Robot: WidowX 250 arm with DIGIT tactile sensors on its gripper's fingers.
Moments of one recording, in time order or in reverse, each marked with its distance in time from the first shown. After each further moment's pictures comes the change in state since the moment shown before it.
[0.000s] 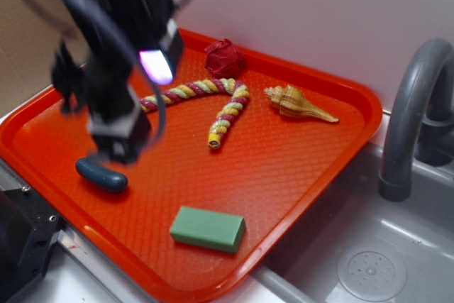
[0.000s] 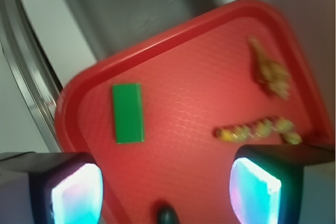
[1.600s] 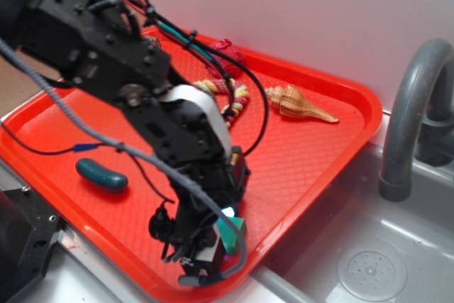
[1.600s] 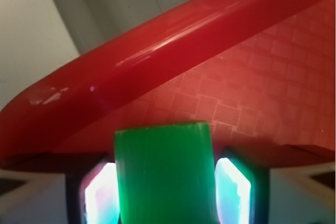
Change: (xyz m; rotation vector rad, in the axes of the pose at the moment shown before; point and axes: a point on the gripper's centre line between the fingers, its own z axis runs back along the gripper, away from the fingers) arm 0.011 -0.031 -0.119 -0.112 -0.040 0.123
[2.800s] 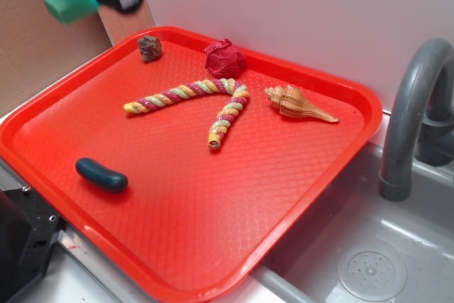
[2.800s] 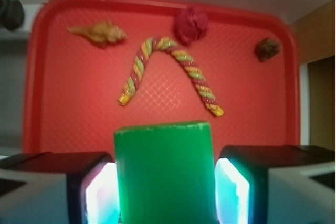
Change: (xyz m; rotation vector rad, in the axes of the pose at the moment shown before) arm -0.057 0.105 0.213 0.153 0.066 1.027
